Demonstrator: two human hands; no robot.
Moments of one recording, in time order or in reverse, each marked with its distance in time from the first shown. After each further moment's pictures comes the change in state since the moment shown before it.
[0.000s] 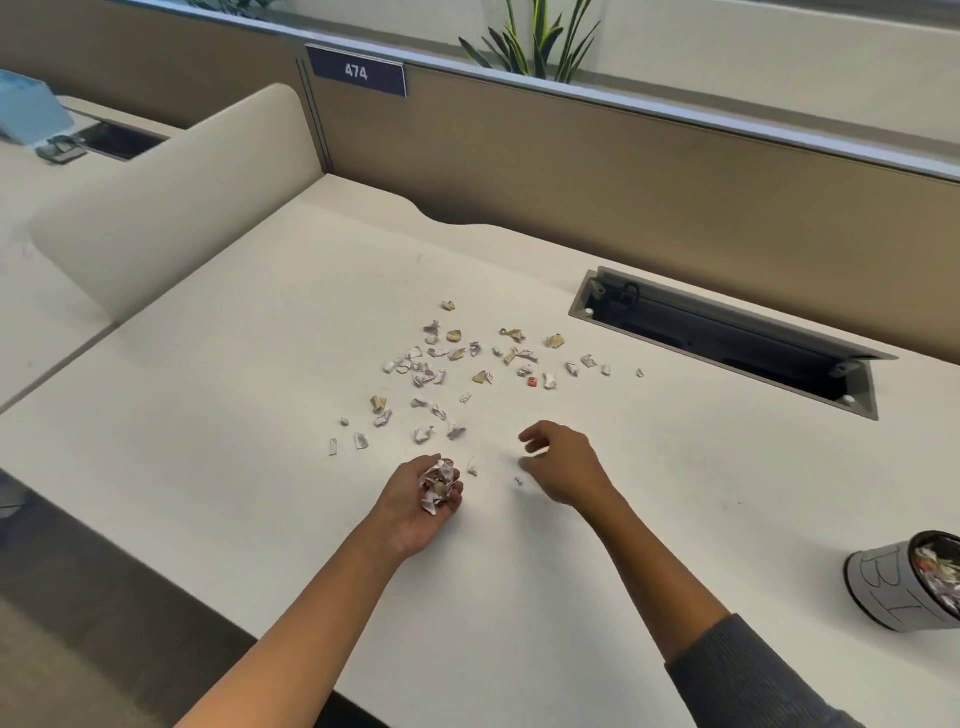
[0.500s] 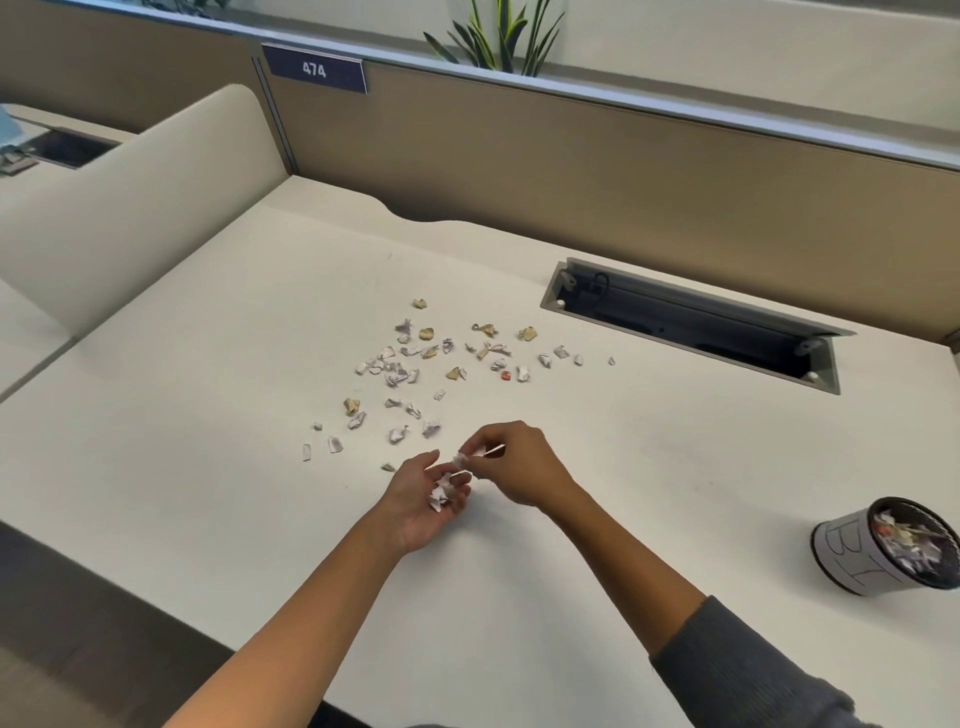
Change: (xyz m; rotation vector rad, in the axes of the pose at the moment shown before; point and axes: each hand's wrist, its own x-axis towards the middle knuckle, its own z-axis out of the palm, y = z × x) left_hand 0.009 -0.018 0.025 0.135 -0.030 -0.069; right_hand -0.021 -0.016 0.003 0.273 -0.094 -0.142
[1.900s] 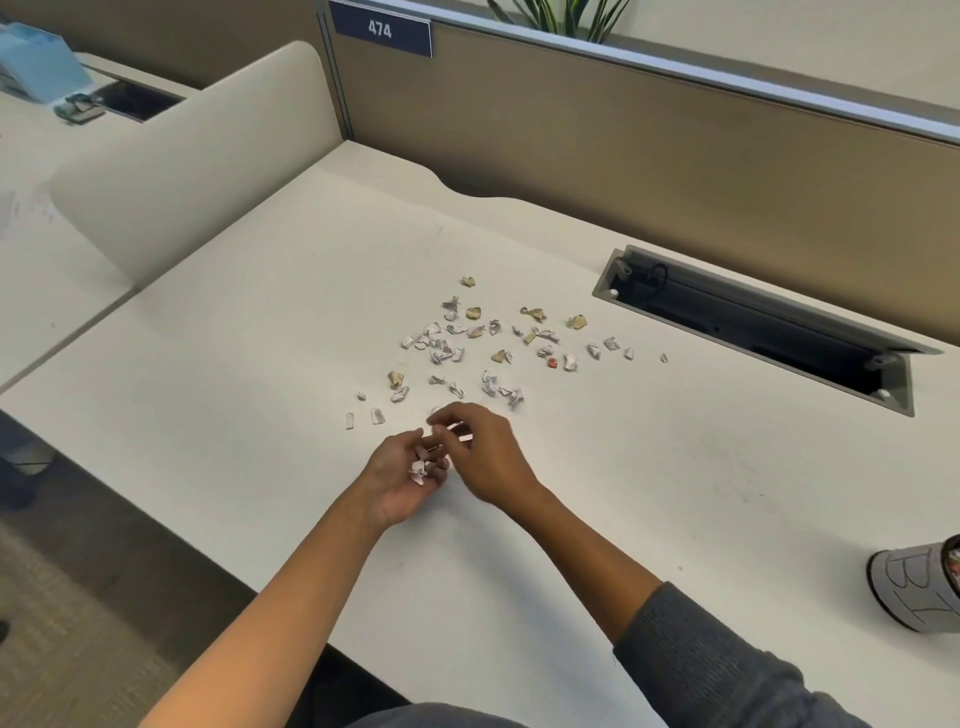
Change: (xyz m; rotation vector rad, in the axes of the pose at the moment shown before) left_hand -0.008 0.034 -0.058 -0.078 0.038 0.106; right_hand 0.028 -0.014 0.086 0.036 0.017 -0.267
